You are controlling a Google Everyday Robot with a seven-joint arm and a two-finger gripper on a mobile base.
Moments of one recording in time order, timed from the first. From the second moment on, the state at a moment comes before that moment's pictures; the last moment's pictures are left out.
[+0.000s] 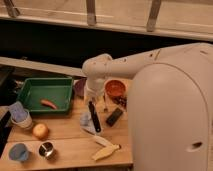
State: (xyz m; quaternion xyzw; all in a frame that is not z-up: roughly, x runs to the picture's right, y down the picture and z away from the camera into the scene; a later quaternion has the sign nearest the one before) arm -0.058 0.056 0.770 -0.29 0.15 0.66 0.68
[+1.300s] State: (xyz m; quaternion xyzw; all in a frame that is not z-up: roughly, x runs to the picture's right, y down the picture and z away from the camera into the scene) arm -0.086 -0.013 0.789 -0.37 -0.06 0.44 0.82
